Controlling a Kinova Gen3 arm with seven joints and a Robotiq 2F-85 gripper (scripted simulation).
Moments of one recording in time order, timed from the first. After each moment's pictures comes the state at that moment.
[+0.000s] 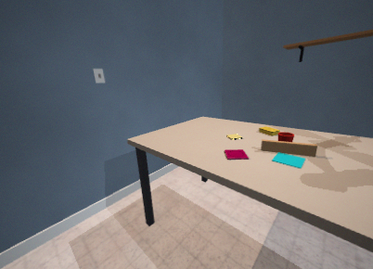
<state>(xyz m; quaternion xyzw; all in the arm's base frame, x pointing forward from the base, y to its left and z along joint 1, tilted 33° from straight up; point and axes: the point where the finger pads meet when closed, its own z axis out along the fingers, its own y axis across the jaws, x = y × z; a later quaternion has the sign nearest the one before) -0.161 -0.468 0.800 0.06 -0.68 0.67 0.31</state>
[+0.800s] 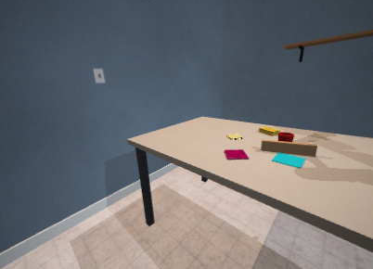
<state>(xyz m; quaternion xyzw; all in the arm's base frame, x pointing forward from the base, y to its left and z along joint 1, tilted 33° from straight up) -0.004 -0.497 0.761 0.16 -0.69 0.66 0.25</state>
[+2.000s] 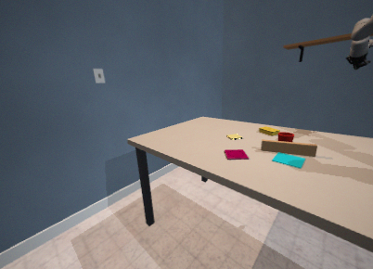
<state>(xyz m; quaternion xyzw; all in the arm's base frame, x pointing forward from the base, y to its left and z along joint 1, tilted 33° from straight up) 0.154 -0.493 0.697 0.27 -0.69 0.63 0.21</state>
